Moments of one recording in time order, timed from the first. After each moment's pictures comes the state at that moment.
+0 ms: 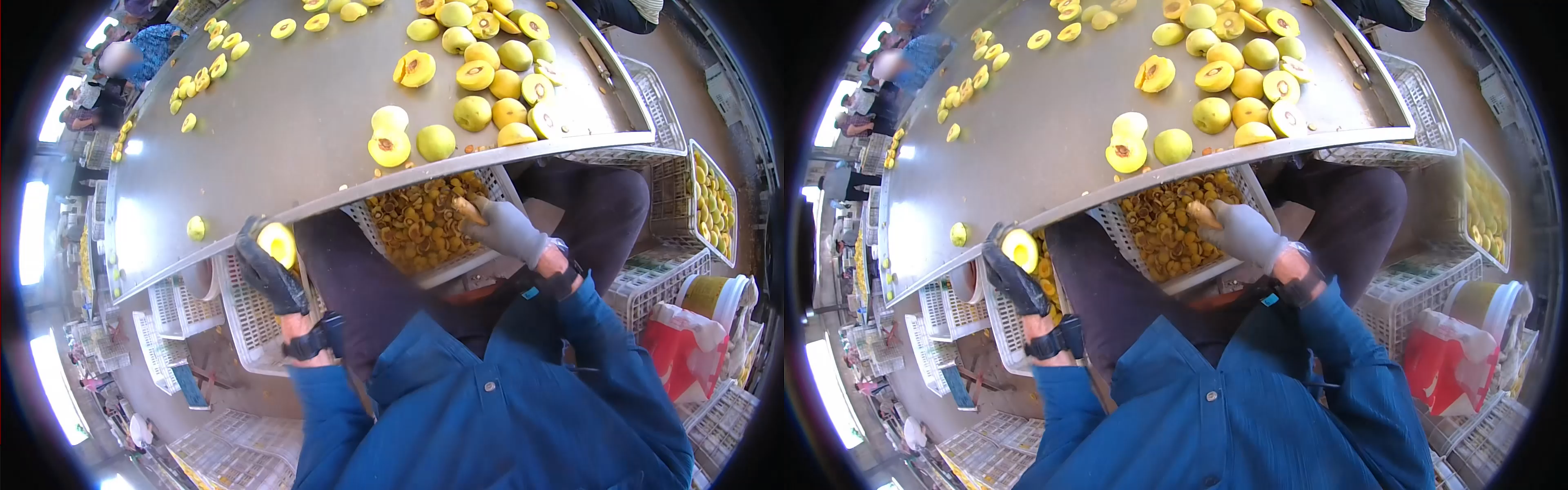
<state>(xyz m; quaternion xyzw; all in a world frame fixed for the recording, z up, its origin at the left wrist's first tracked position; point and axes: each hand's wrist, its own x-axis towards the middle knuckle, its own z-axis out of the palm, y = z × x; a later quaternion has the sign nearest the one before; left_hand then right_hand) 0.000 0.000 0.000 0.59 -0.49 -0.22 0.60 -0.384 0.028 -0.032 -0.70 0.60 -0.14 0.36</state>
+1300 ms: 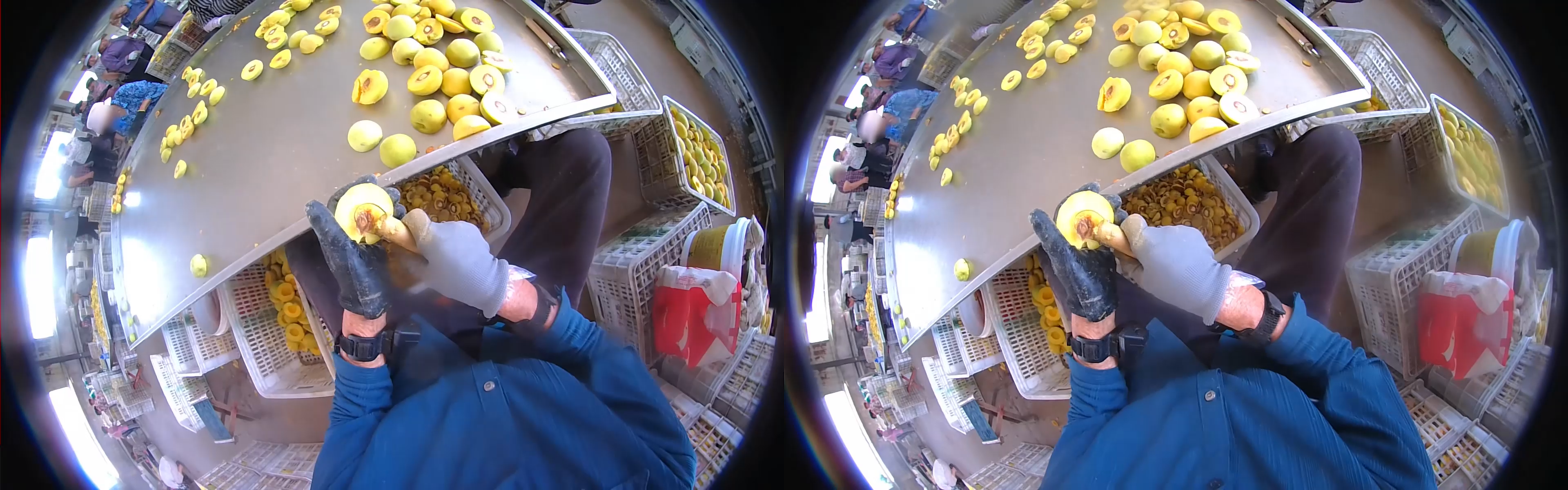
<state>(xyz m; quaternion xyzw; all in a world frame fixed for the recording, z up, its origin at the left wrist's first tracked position) -0.189 0.030 0.077 0.39 -0.37 -0.63 0.56 -0.322 0.069 0.064 -0.71 0.57 -0.34 0.24</state>
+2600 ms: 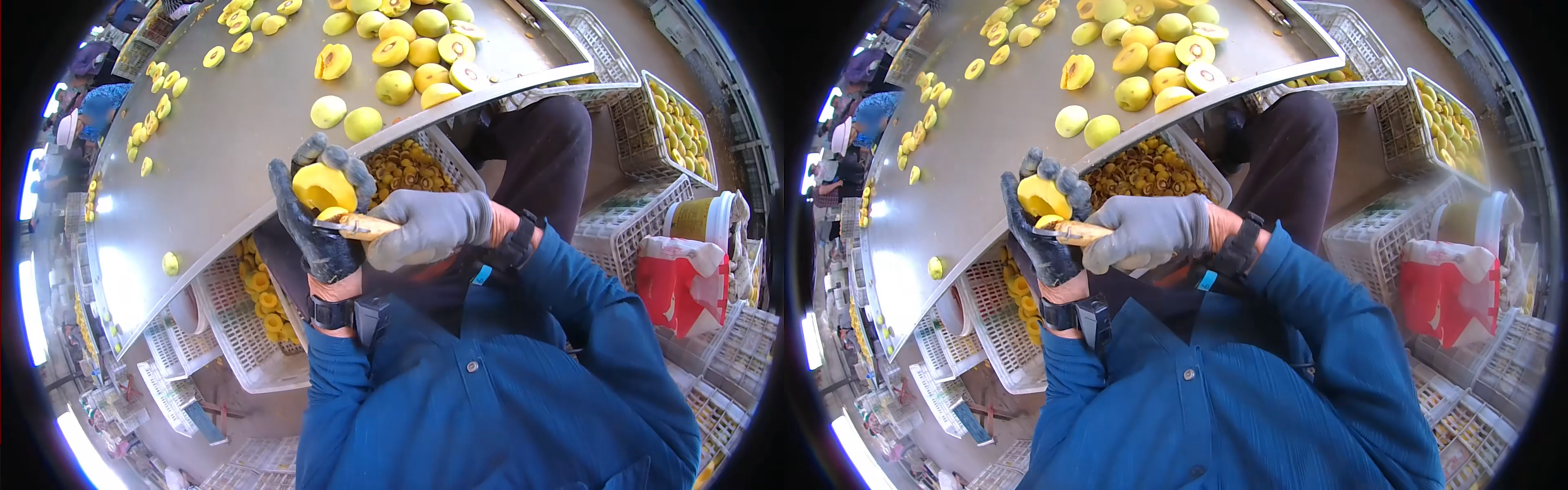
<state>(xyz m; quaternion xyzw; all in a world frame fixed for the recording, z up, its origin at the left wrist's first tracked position) -0.185 0.007 0.066 0.16 -0.20 -0.80 0.54 -0.346 0.046 0.046 -0.46 0.25 -0.24 0.82</state>
